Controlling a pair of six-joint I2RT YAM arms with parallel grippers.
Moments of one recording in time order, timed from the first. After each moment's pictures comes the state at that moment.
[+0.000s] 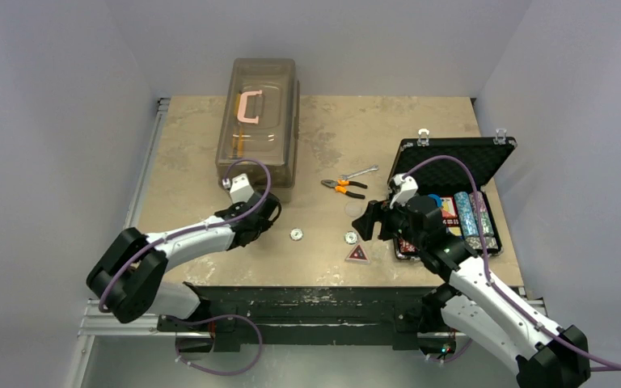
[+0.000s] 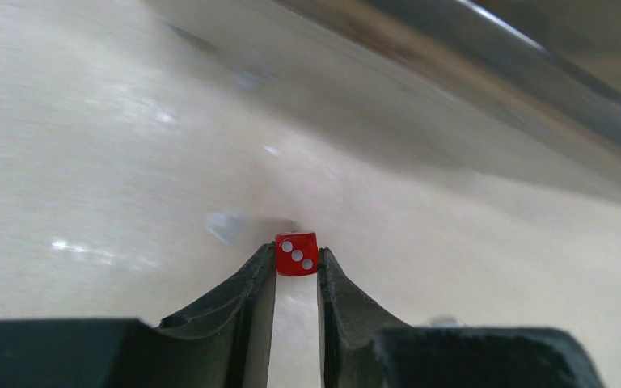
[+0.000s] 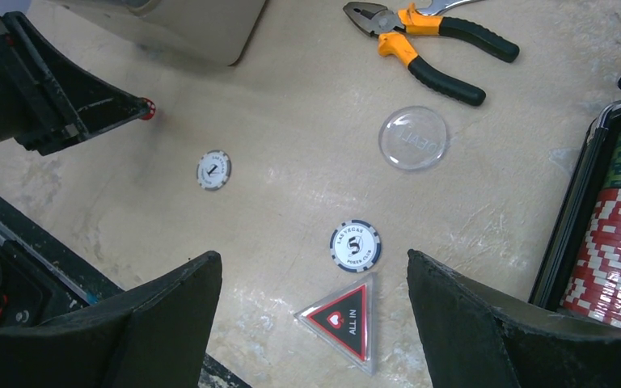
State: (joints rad) left arm -0.68 1.40 0.65 -0.28 -0.61 -1.01; right arm 0.53 0.75 0.48 -0.21 -0.11 0.42
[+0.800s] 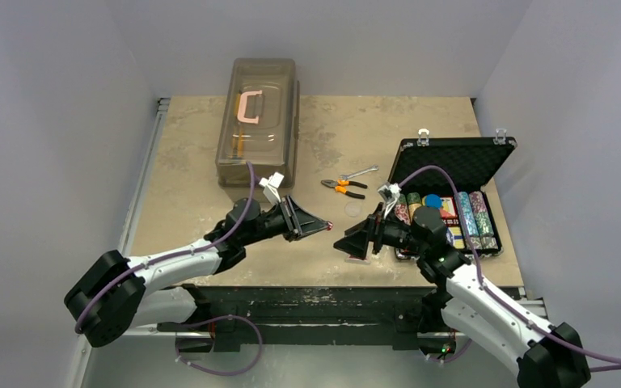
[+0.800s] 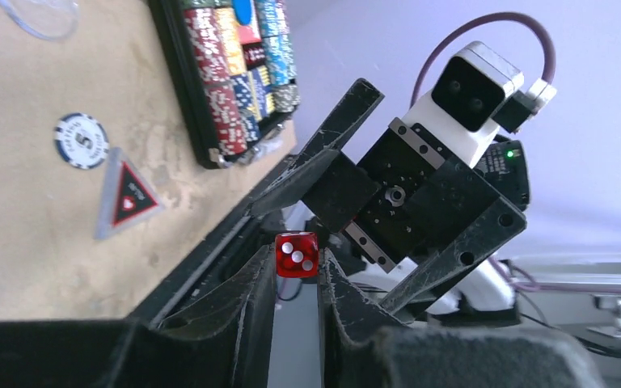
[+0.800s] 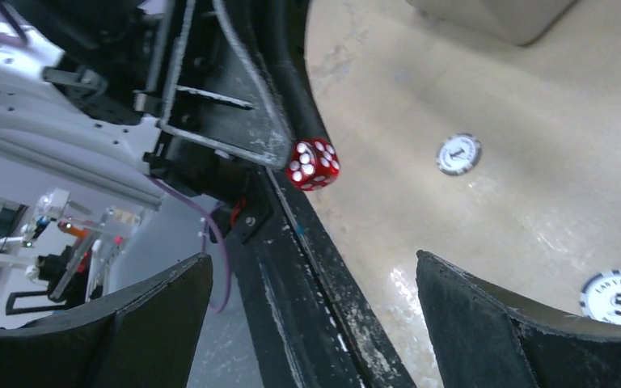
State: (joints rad) left arm -0.78 1.18 0.44 0.58 0.33 -1.24; right arm 0.53 0.75 0.32 0.23 -0.65 0.67
